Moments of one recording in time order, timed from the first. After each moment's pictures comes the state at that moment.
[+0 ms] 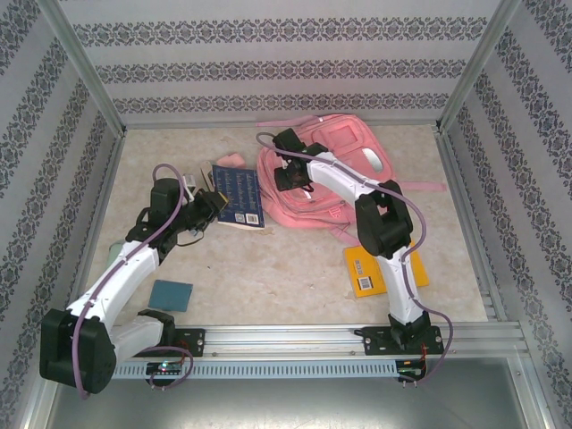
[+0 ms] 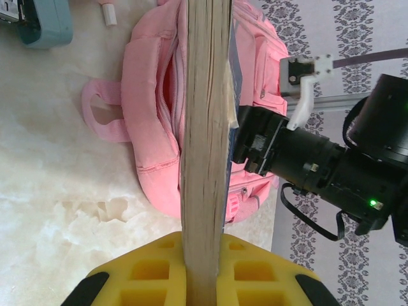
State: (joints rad) left arm -0.18 1.08 0.71 -0.16 0.43 -1.04; right arm 0.56 2.23 1.89 -0.78 0.07 0.25
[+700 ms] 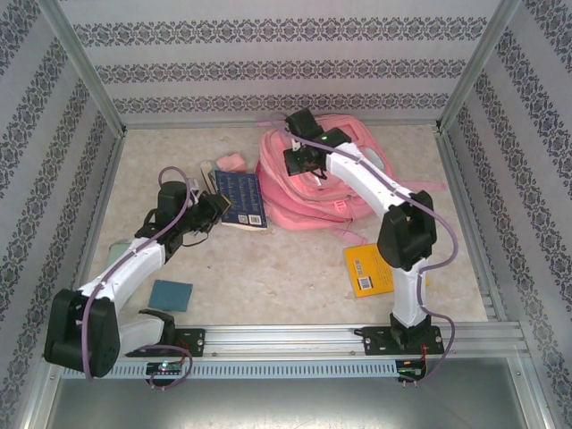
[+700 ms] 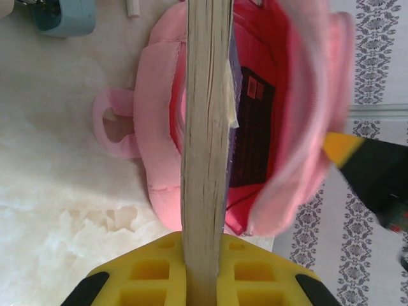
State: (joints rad) left arm -0.19 1.21 0.65 0.03 0.42 -1.12; right arm 0.53 1.99 1.91 -0.87 0.06 0.24
